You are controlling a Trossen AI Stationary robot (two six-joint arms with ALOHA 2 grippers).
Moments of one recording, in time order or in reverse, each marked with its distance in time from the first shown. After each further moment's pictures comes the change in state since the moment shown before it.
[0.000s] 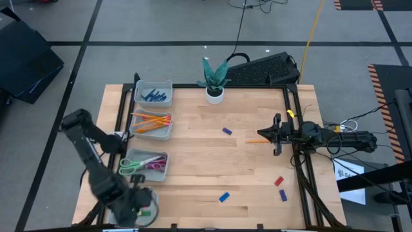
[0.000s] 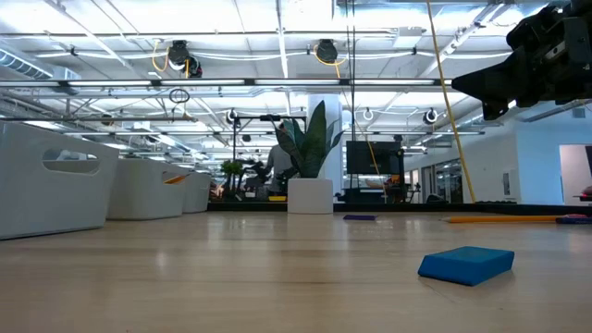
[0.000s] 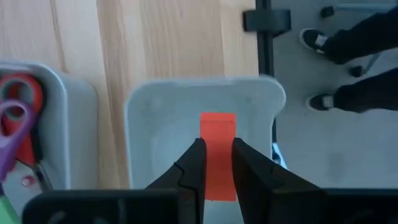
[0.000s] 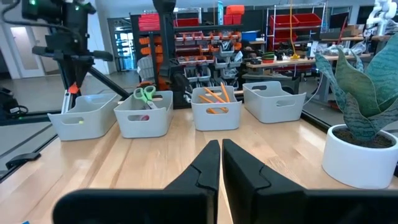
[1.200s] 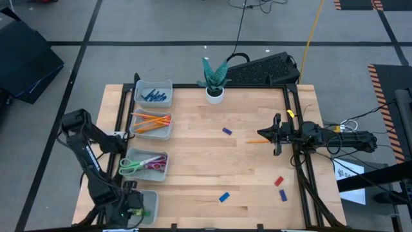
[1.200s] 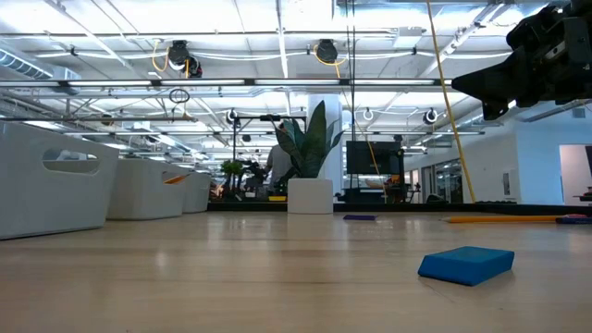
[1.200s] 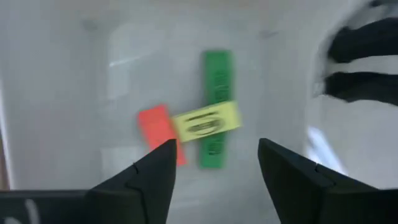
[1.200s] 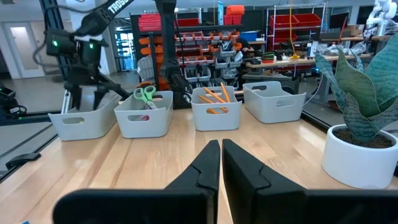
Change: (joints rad) left arm -0.163 -0.024 -0.386 0.389 0.029 -0.196; right arm 0.000 0.000 0.000 0.000 0.000 0.000
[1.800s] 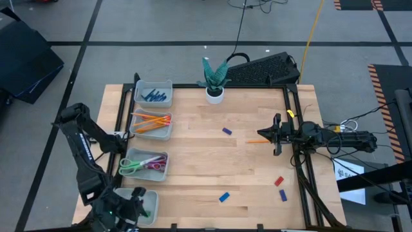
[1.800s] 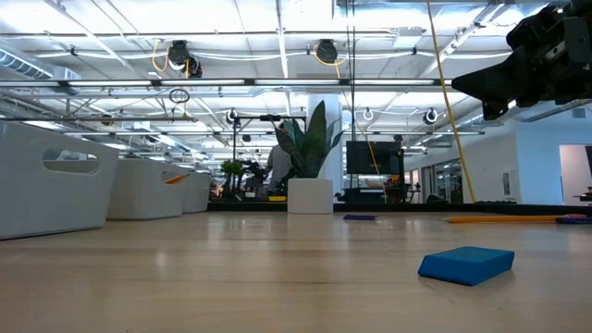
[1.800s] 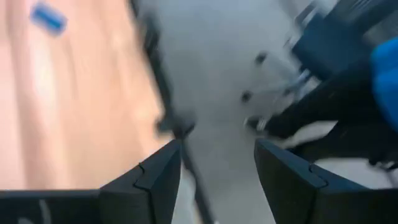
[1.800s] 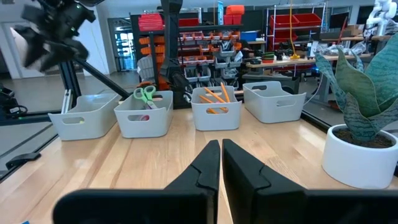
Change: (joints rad) left arm 0.054 -0.090 0.246 0.125 -0.237 0.396; right arm 0.000 0.000 0.000 0.000 0.000 0.000
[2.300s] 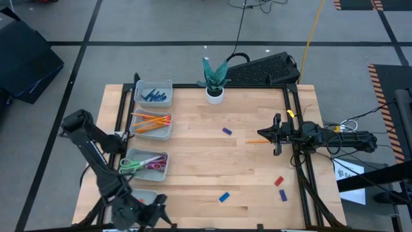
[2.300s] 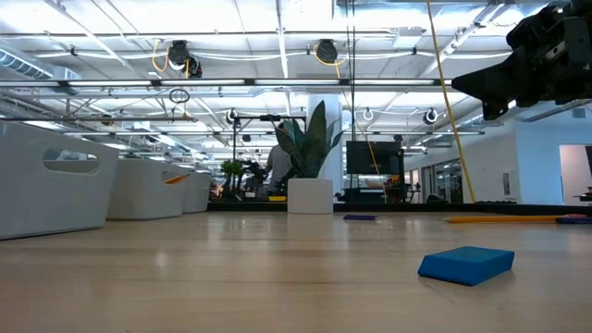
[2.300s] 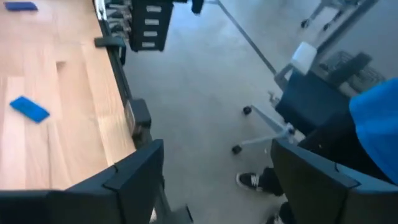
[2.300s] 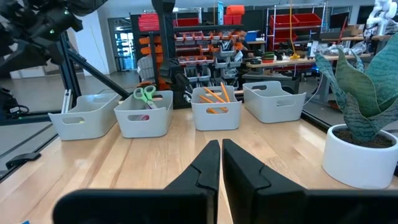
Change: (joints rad) left arm 0.159 0.129 0.001 0.405 0.051 0.200; right arm 0.000 0.000 0.000 0.000 0.000 0.000
